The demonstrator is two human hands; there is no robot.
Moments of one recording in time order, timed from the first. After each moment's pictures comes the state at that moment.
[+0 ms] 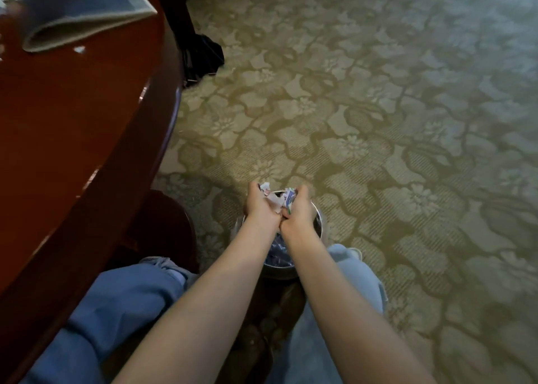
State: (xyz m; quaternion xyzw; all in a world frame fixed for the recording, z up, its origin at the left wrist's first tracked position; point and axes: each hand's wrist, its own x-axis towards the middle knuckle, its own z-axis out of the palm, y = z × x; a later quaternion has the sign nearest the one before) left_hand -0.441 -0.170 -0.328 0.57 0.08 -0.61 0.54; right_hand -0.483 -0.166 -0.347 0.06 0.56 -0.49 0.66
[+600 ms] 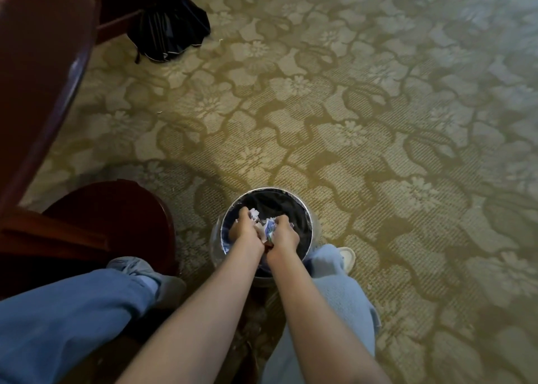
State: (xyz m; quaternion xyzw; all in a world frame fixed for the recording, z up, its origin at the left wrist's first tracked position) left_hand -0.446 -0.187 -0.428 0.70 0.15 -0.55 0.44; right_hand -0.490 -0.181 -0.442 0.07 0.67 -0.35 0.65
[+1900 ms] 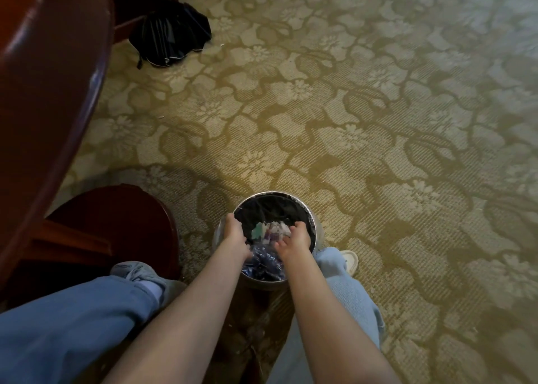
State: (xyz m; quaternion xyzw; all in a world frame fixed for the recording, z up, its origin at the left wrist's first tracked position) left_hand -0.414 -0.185 -0.424 0.70 0.10 -0.62 0.35; right_hand -0.505 -0.191 -0.453 0.13 0.63 -0.37 0.67
